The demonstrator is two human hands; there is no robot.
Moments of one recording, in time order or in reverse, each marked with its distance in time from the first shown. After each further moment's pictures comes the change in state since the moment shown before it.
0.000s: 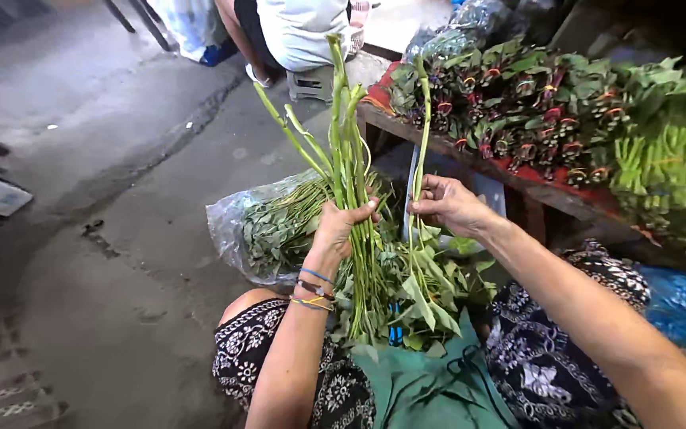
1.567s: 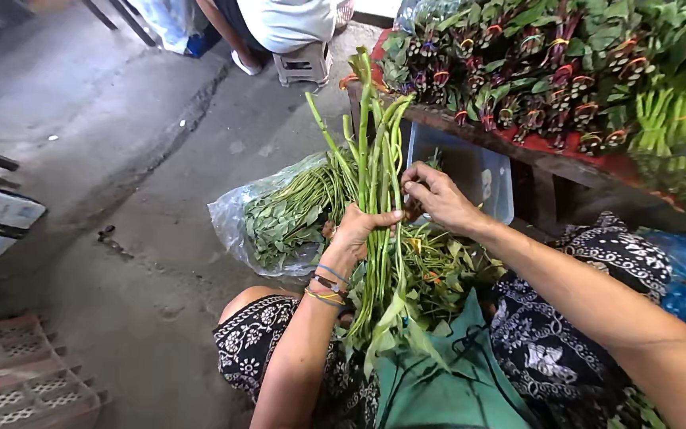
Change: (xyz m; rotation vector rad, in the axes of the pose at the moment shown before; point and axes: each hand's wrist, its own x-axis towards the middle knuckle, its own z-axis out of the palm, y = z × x) left_hand 0.008 -0.031 0.026 0.050 -0.073 -0.217; right_hand 0.000 0.020 0.005 -0.469 0.055 -0.255
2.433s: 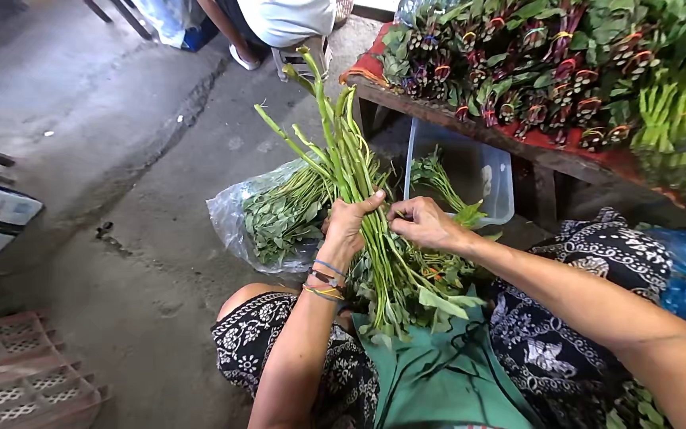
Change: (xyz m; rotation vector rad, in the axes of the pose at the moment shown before) left_hand 0.004 -0.004 -0.008 -0.070 0.144 0.127; right_hand -0.018 -0.016 0.029 -0.216 -0.197 0.125
